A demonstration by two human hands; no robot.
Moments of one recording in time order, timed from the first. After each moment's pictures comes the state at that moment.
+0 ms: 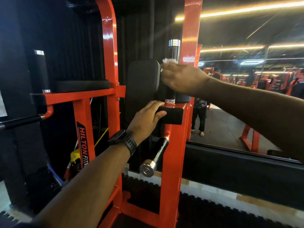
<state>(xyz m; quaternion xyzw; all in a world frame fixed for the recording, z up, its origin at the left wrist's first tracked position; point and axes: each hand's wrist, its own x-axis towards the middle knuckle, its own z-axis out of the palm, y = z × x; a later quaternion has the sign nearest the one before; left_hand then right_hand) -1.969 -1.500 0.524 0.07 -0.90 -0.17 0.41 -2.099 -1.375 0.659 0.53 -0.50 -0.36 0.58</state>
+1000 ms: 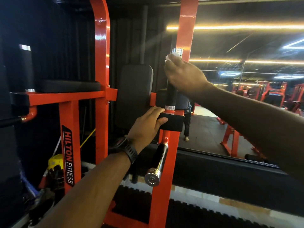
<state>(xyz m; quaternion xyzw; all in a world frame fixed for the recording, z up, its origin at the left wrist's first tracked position) -1.969 -1.502 0.523 0.05 -0.90 -0.16 0.41 -2.075 -1.390 0.669 0.37 -0.60 -0.25 0.66</state>
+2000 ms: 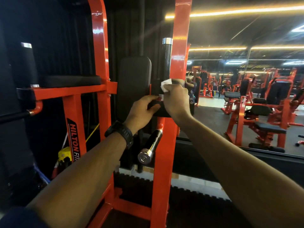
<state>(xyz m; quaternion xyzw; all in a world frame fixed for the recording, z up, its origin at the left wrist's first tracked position) -1.968 -1.493 0.530 0.07 -0.86 -0.27 0.43 -2.037 -1.376 0.573 0.40 -0.74 0.47 0.25</state>
